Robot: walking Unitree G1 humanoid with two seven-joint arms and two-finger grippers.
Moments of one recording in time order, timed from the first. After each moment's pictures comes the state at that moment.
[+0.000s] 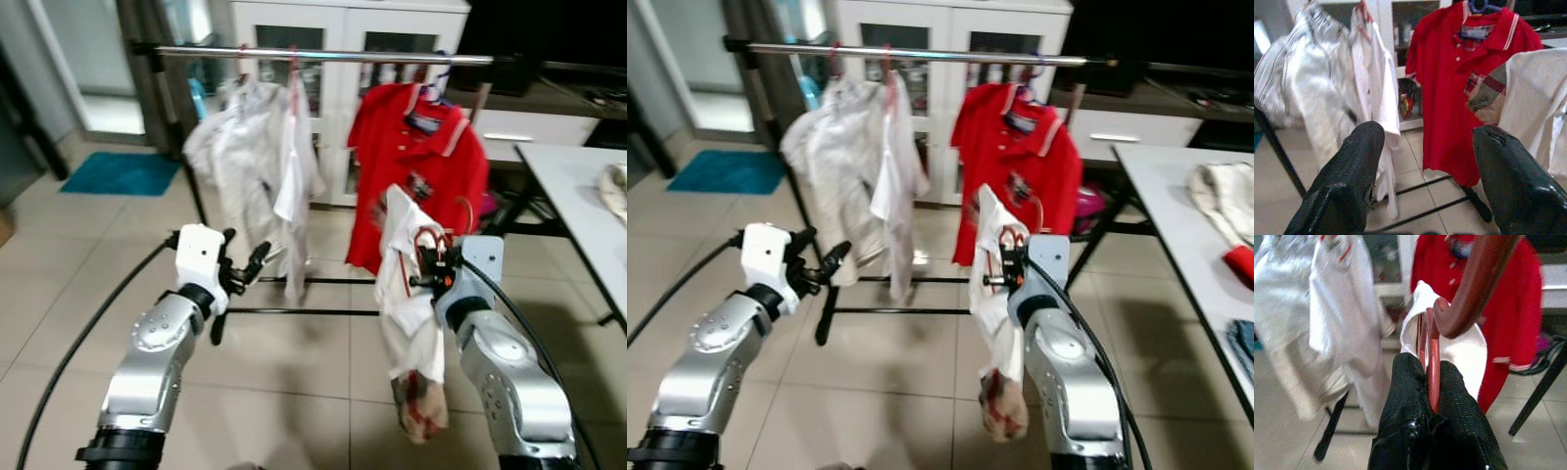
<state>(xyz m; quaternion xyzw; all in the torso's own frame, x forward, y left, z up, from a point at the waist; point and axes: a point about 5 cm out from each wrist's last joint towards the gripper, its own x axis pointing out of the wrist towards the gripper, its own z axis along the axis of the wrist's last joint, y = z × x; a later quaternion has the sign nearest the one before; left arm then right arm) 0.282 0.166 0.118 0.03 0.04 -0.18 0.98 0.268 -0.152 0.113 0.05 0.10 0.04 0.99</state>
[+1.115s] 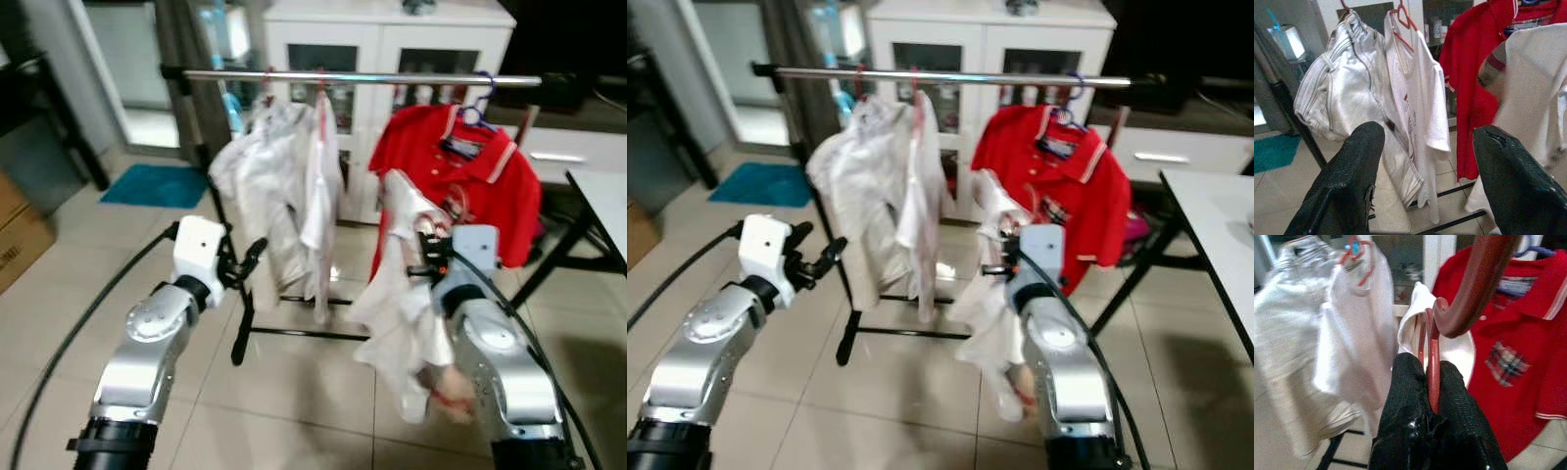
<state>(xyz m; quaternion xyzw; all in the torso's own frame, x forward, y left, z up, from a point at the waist) 0.288 0.169 0.121 0.05 0.06 -0.18 0.98 0.280 -0.152 0.114 0.00 0.08 0.04 1.00</state>
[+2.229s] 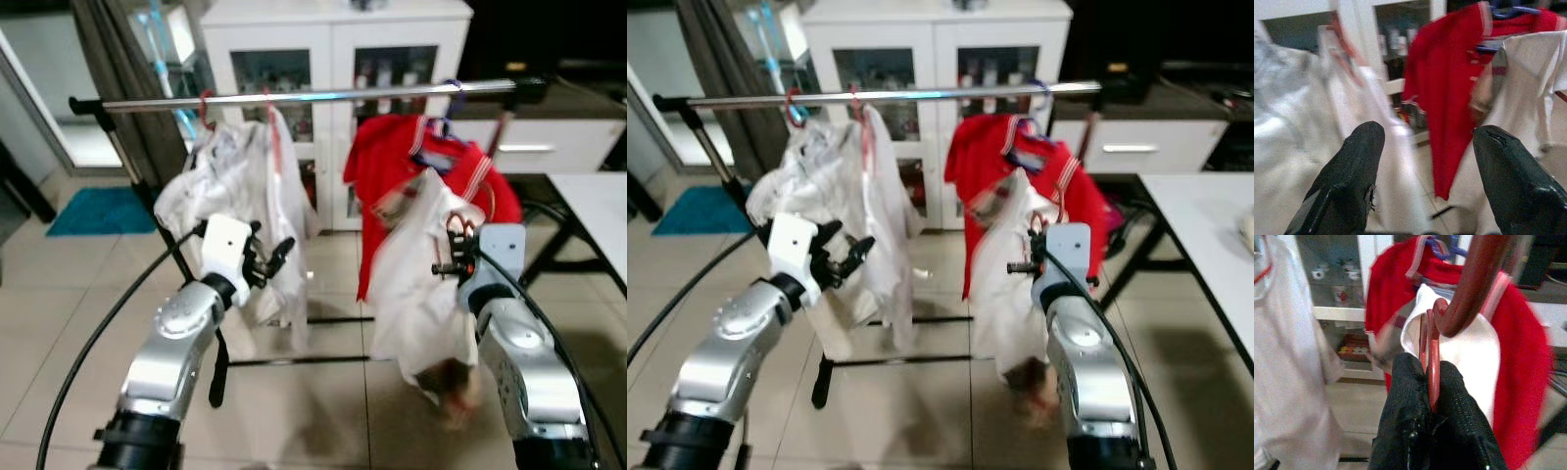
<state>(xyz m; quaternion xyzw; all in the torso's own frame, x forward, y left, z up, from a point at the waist) 0.292 0.143 0.123 0.04 0.04 -0.22 0.97 0.280 -0.175 0.115 -0.03 0.08 0.00 1.00</state>
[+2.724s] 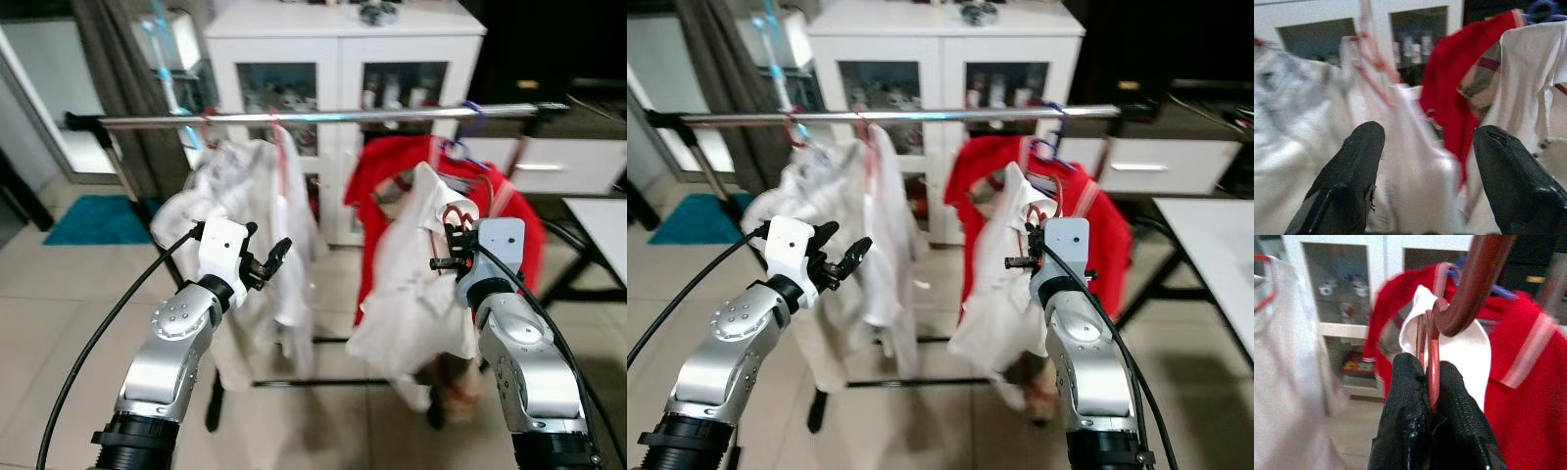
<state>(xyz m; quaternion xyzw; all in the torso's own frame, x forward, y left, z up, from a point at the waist) 0.291 0.145 0.121 0.04 0.04 -0.21 0.98 0.284 -0.172 0.121 -0.02 0.07 0.01 1.00</state>
